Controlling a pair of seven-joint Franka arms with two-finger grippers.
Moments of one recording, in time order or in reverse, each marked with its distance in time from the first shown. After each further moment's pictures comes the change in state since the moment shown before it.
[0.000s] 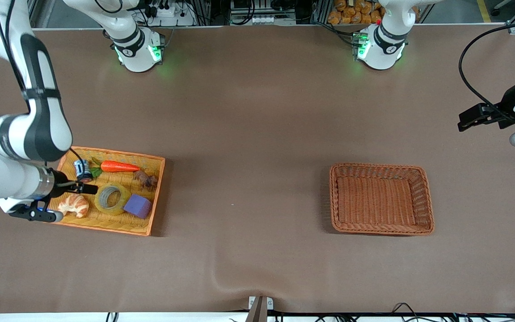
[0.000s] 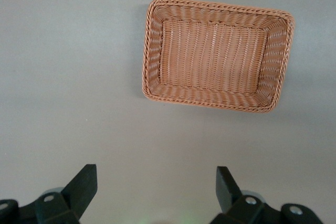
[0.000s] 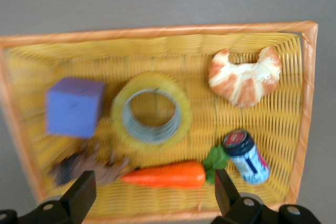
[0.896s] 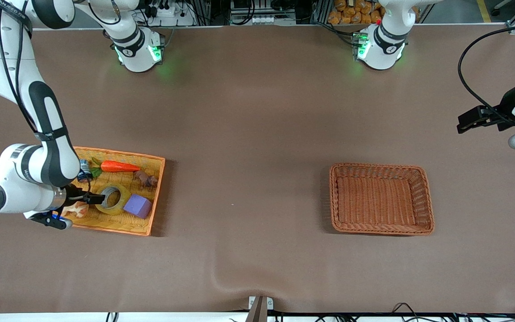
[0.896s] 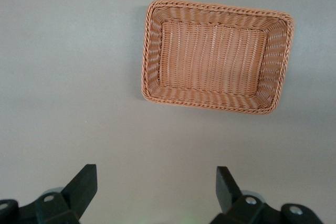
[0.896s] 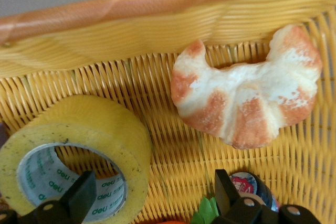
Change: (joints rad) left arm 0.001 0.007 -0.001 0.000 0.000 0.009 0.001; right arm -0.083 0.164 0.012 -0.044 0.050 0.133 0.000
